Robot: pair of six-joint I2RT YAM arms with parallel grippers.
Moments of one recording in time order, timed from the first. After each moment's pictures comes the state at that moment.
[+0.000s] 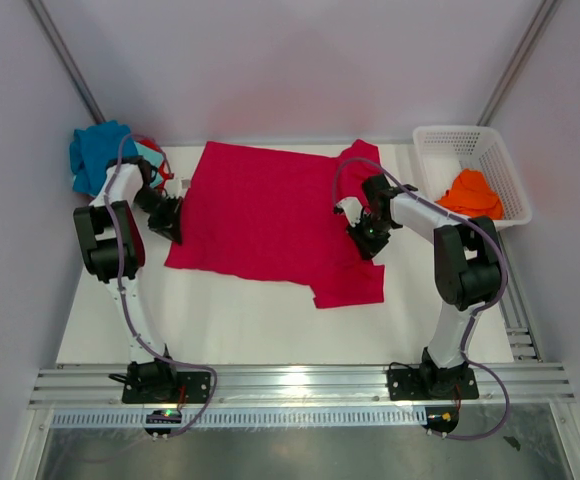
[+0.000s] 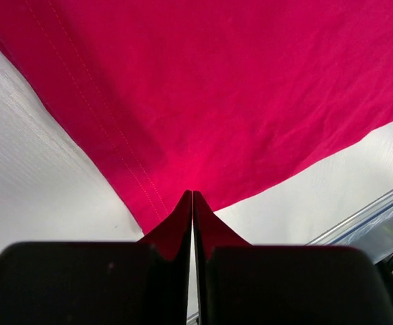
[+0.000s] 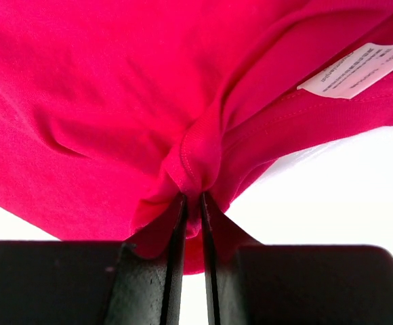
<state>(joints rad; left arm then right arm) 0.17 2.21 1.80 -1.25 0.44 0.48 0.28 1.87 1.28 -0.79 -0.26 -0.51</state>
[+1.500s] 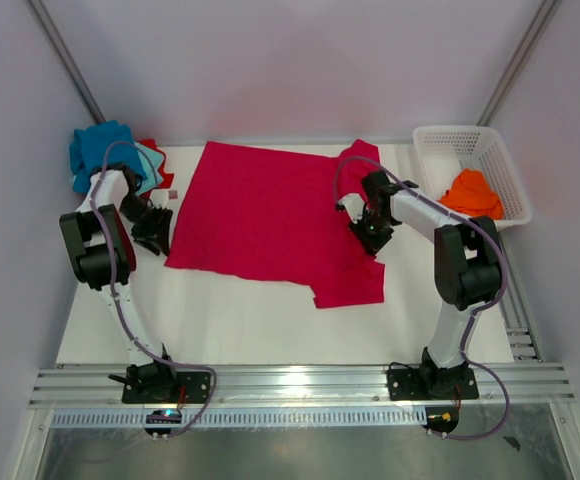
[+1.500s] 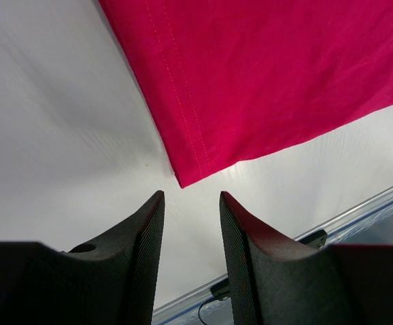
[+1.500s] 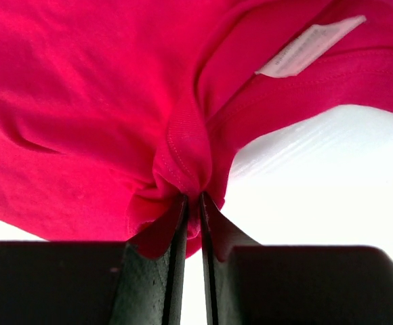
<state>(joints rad) 0.26 2.13 1.71 -1.28 0.34 0.56 0.28 1.87 1.32 -0.82 -0.17 -0.51</state>
